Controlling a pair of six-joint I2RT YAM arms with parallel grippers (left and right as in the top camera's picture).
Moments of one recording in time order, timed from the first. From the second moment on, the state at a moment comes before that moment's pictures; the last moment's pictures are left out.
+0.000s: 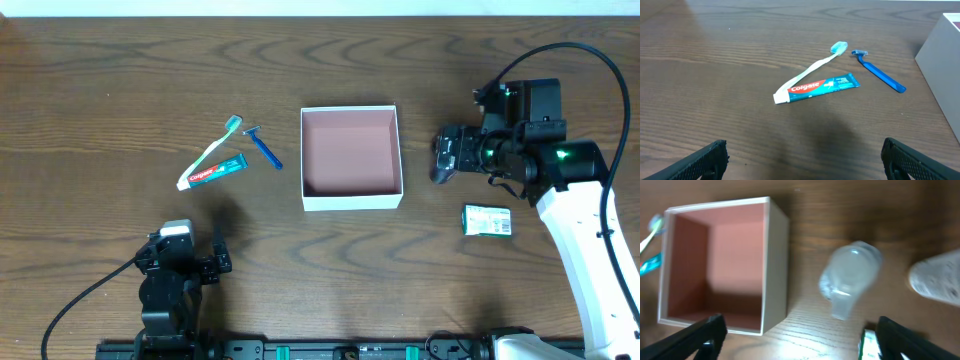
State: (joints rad) left arm 0.00 0.01 0.15 -0.55 -0.11 -0.04; right arm 0.10 1.36 1.22 -0.88 -0.17 0.23
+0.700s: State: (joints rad) left arm 0.00 0.01 0.15 -0.55 -0.11 -0.04; right arm 0.10 1.61 1.23 -0.79 -0.01 0.38
